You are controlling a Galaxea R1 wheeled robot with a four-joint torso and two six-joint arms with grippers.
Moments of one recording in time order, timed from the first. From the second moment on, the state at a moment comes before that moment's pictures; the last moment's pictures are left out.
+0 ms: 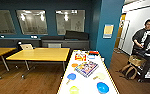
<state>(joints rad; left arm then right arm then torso) 1.47 3.01 -2.74 0.07 0.00 -0.03 -1.52 3.10 -2.74 -0.10 0.08 0.17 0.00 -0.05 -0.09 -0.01</state>
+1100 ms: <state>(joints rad) 1.48 3.02 -2.74 0.07 0.00 -0.03 -1.54 3.10 -2.74 -0.10 0.08 0.17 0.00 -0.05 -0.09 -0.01</state>
